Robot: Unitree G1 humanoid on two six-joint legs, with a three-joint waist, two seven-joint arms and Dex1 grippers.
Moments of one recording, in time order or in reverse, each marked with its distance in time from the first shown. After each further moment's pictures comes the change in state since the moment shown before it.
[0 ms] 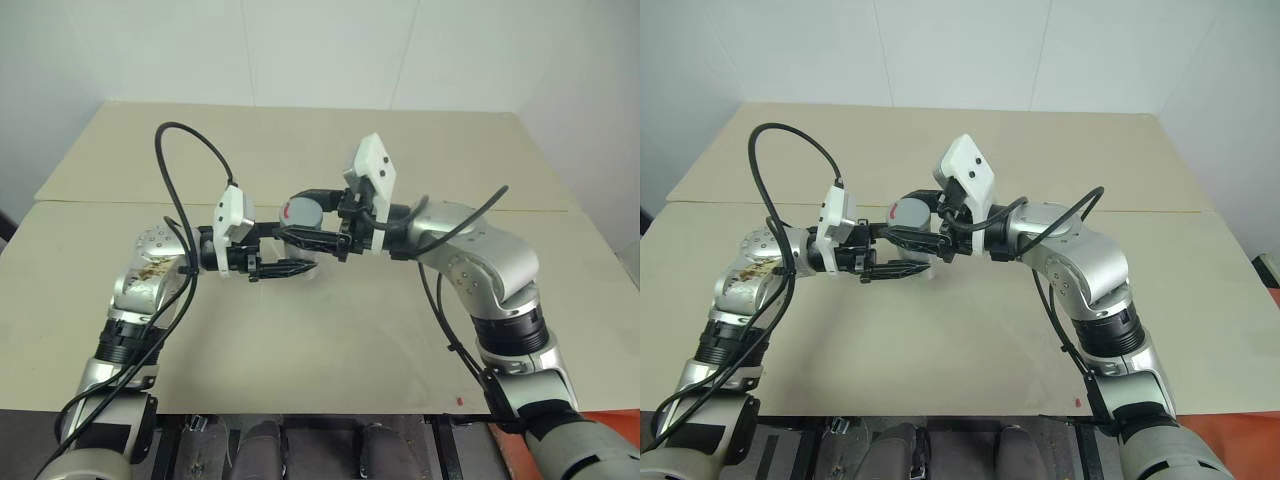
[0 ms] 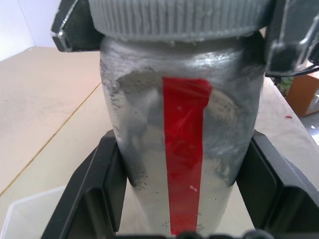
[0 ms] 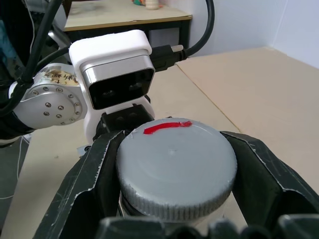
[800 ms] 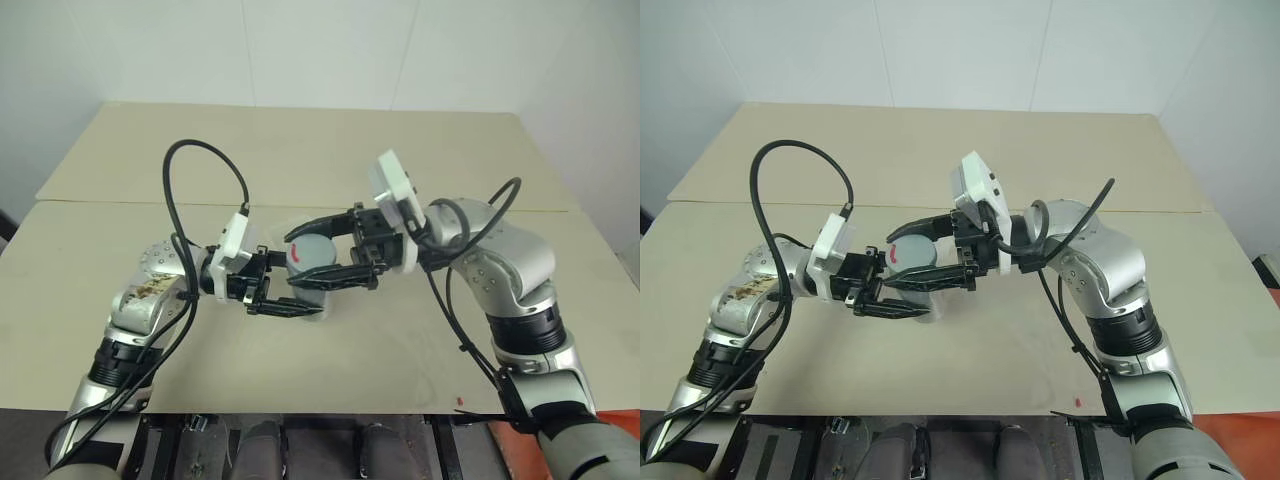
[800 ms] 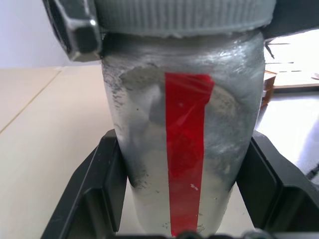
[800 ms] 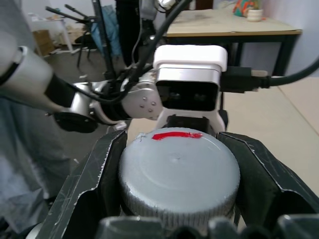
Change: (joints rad) left arm 0.067 -0.001 -0.051 -0.144 -0.103 0.045 -0.158; right arm 0.010 -0.072 -0.008 0.029 0.086 -0.073 0.447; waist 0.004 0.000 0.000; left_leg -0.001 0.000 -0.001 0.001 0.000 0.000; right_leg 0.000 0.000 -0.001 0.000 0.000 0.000
